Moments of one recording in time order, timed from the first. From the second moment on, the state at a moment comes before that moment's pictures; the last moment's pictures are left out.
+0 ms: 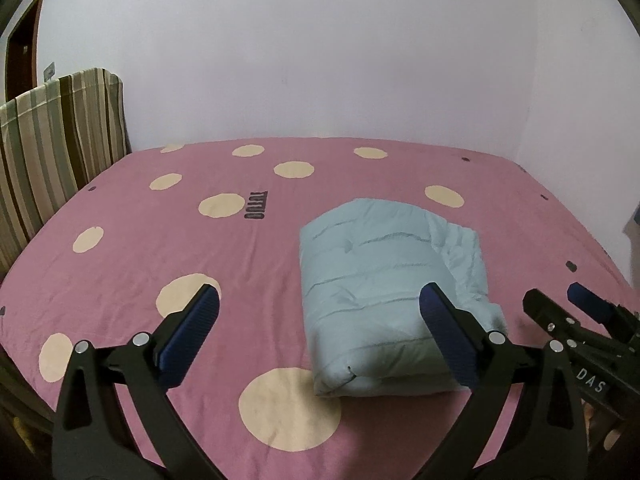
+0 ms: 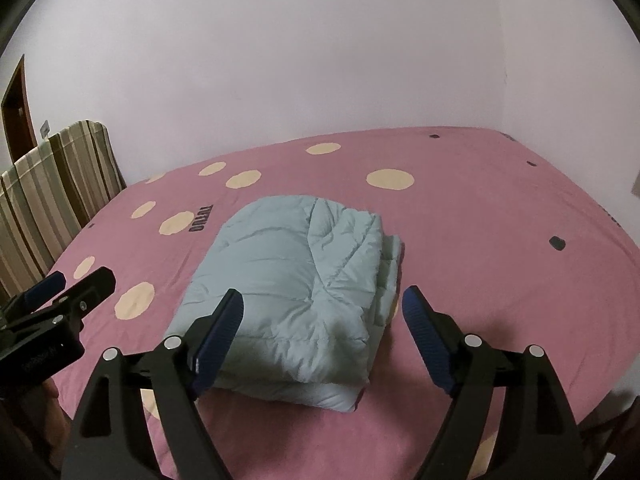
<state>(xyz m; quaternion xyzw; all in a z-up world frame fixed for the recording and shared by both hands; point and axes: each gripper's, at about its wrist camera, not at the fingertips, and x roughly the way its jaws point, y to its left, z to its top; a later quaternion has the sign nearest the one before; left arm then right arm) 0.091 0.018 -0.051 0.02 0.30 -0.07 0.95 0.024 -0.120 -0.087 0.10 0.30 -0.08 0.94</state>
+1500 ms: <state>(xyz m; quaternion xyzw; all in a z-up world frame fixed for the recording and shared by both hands) 0.086 0.019 -0.054 0.03 0.31 -0.07 0.95 0.020 -0.118 -0.084 0.11 0.29 -0.08 0.95</state>
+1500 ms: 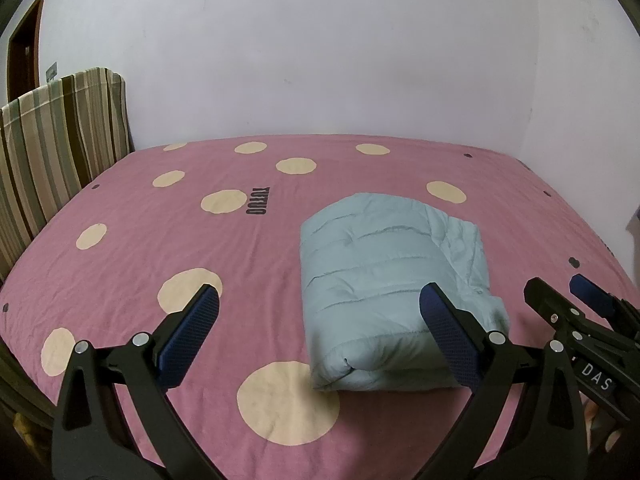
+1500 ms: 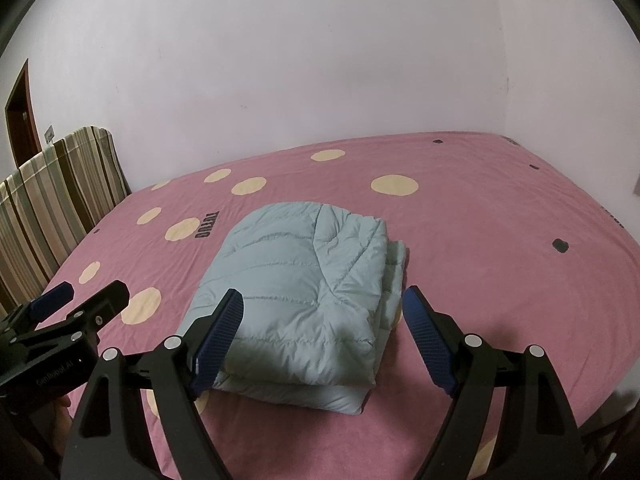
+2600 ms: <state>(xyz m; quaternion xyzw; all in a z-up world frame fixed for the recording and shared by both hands) 0.084 0.017 -0.053 0.03 0.30 -0.07 0.95 0.020 -0.115 -0.087 0.11 0.29 -0.08 0.95</state>
